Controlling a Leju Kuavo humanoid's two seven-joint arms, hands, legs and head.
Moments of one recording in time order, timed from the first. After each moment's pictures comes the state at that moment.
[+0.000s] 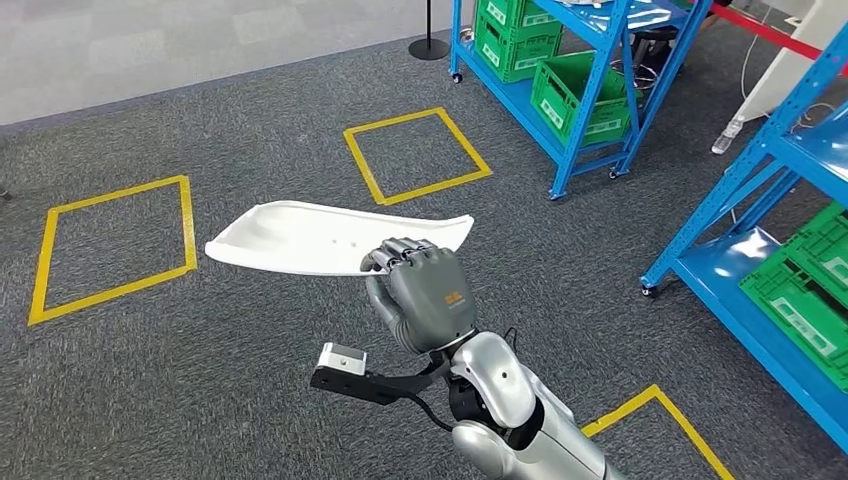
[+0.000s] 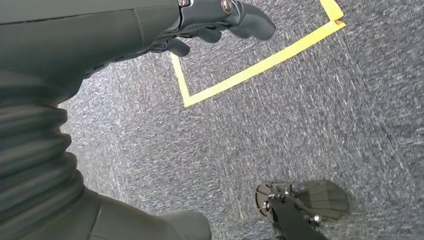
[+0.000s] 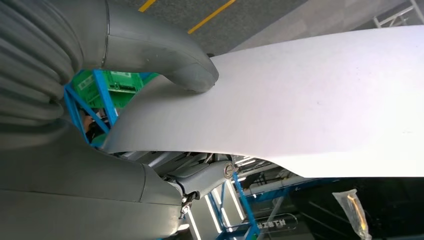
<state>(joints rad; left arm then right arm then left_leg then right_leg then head) -0.08 -0.11 0.96 -0.19 -1.07 0.17 -0.12 -0.19 0.00 0.62 -1.61 1.30 -0.31 0.10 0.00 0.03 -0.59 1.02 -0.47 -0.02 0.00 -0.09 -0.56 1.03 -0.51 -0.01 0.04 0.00</state>
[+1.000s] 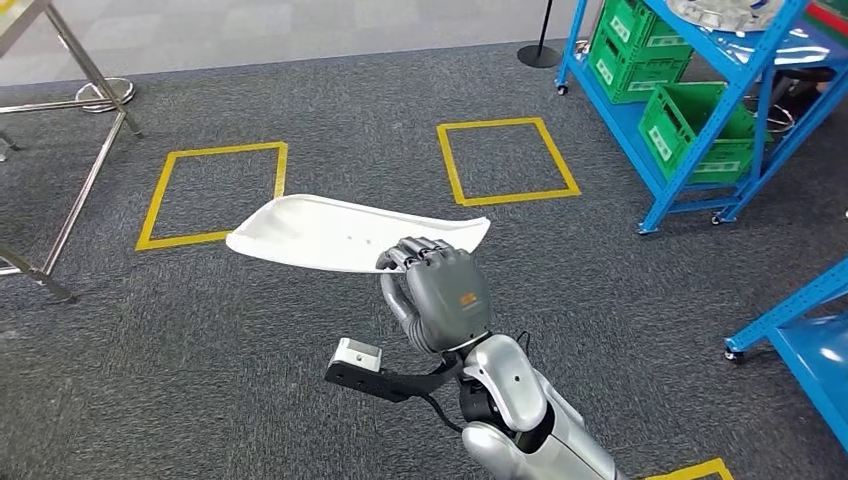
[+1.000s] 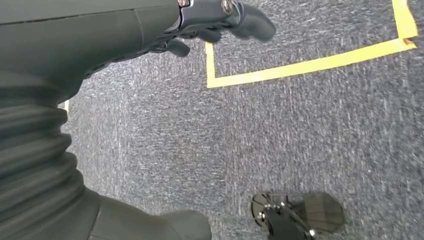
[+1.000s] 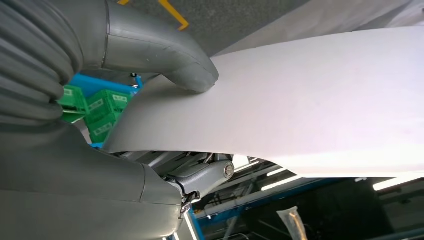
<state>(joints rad) -0.08 -0.10 0.97 -0.19 -1.06 0.19 -0.13 -0.16 -0.02 0.60 -1.63 1.30 -0.33 0.10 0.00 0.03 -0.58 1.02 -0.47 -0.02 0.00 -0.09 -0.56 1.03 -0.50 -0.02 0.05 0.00</state>
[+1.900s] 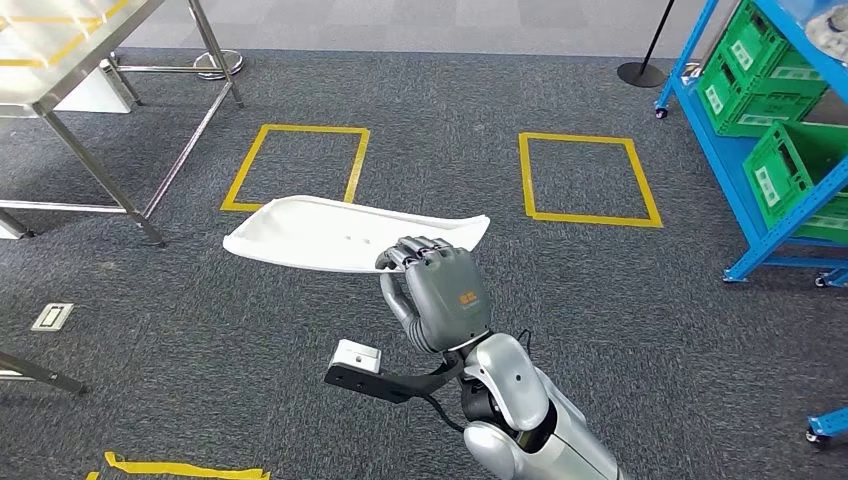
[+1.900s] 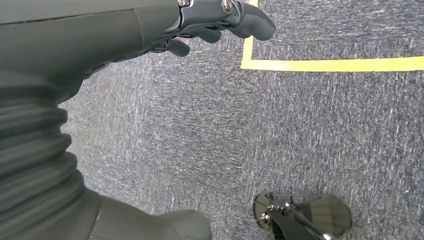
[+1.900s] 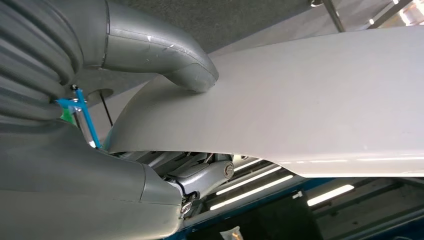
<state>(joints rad) -0.08 -0.11 0.97 -0.19 -1.09 0.19 -0.11 -0.17 -0.03 0.60 -1.65 1.30 -0.31 0.10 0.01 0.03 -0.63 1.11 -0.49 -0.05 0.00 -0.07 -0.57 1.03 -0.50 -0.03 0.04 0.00</state>
